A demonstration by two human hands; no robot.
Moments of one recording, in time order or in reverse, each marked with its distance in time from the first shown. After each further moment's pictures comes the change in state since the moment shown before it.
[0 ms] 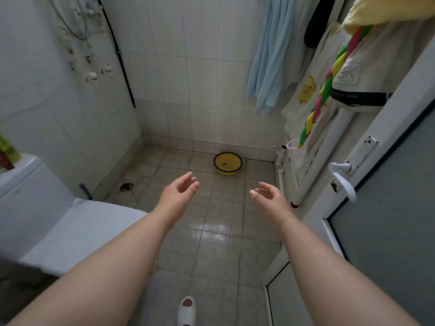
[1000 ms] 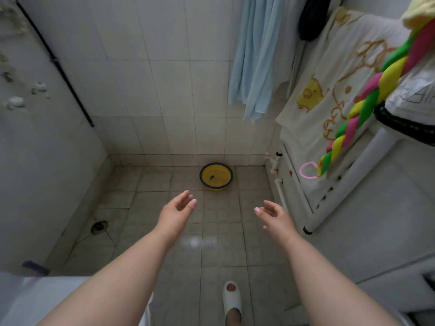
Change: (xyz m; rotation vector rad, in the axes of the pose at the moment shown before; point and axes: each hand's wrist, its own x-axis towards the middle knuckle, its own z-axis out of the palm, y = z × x) left_hand 0.282 -0.002 -0.004 0.048 -0.126 -0.089; right_hand 0.239 -0.021 0.060 0.111 0.207 0.175
